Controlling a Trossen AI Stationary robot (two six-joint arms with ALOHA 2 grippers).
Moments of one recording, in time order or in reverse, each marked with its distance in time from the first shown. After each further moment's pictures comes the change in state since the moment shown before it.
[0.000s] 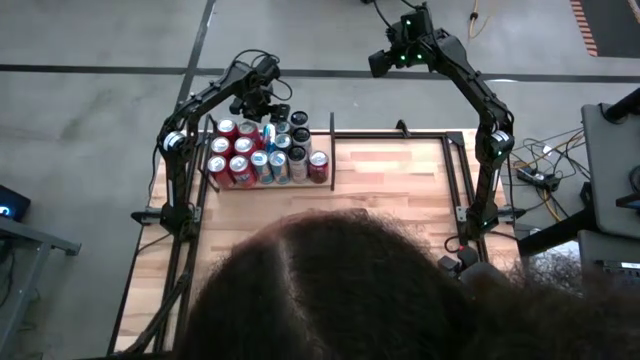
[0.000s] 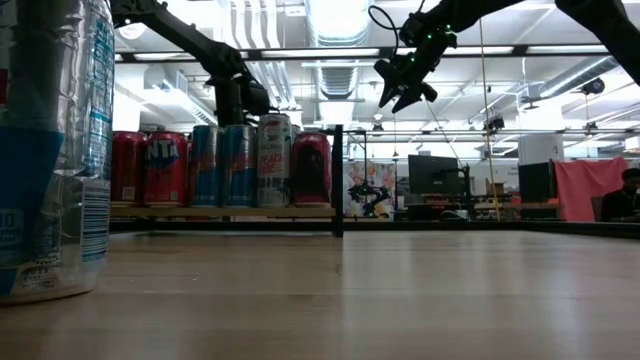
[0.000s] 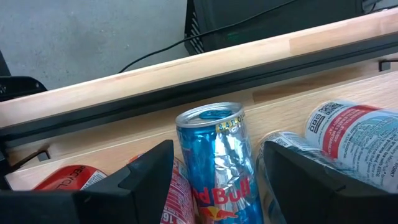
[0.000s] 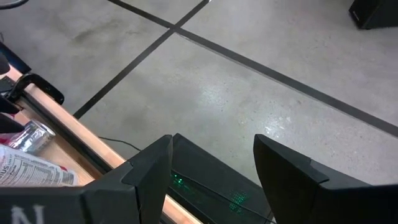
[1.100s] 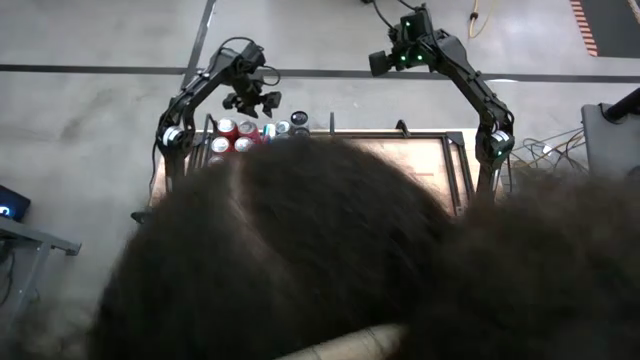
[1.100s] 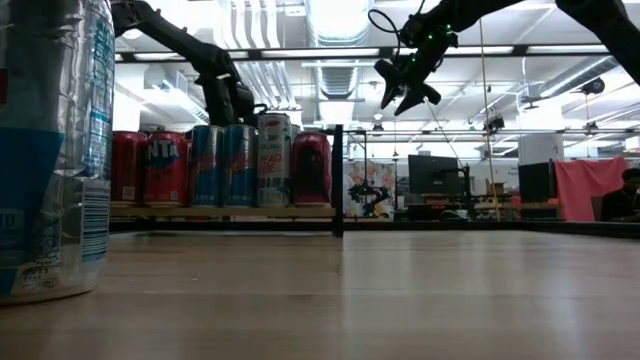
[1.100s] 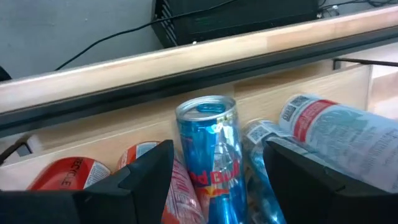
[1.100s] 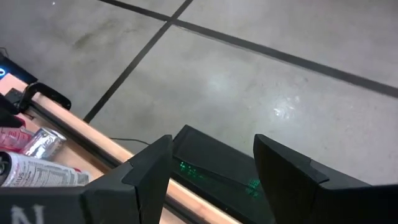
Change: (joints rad) left arm 0.117 0.051 0.145 -0.135 0.214 0.060; right arm -0.002 -0.001 0.000 -0.046 0.000 0.120
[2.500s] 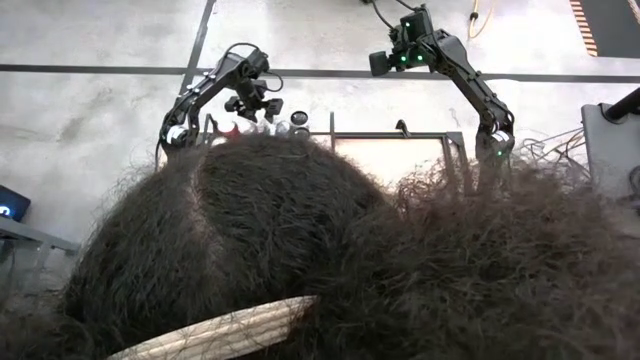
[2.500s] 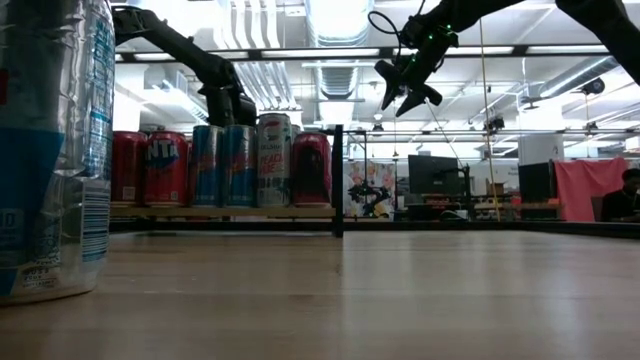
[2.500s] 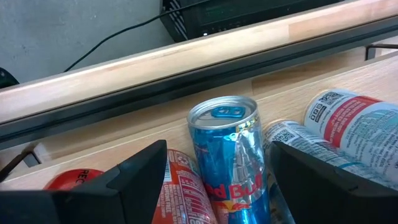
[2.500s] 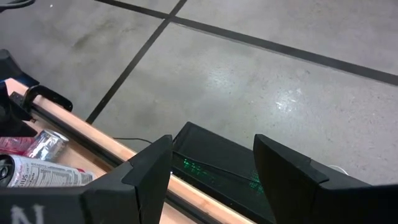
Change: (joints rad) left arm -0.008 0.038 -0.029 0.013 -0.034 0.053; right arm 0.000 0.000 0.000 -0.016 0.001 0.036
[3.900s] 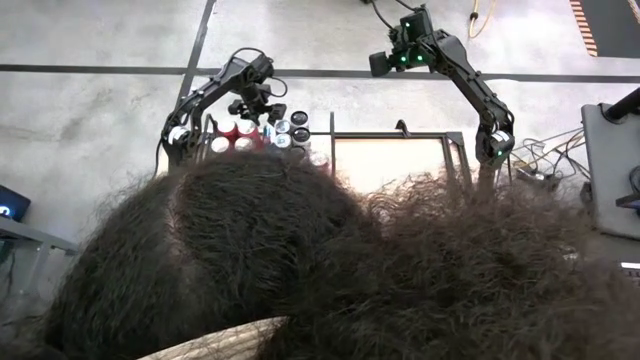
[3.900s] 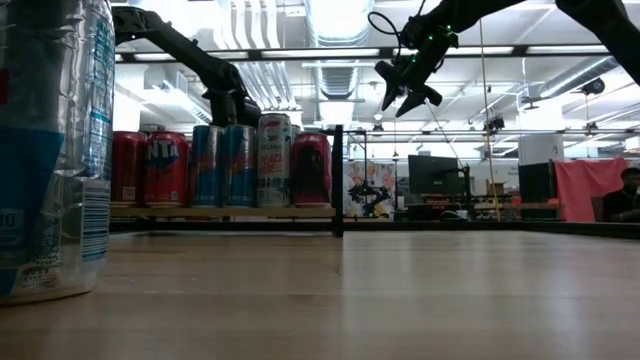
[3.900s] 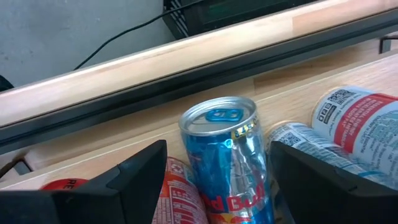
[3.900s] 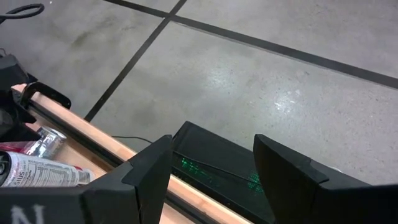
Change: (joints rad) left arm -0.031 0.000 -0.050 0.048 -0.029 0.000; right arm 0.000 0.000 -0.003 0.001 0.000 -0.017
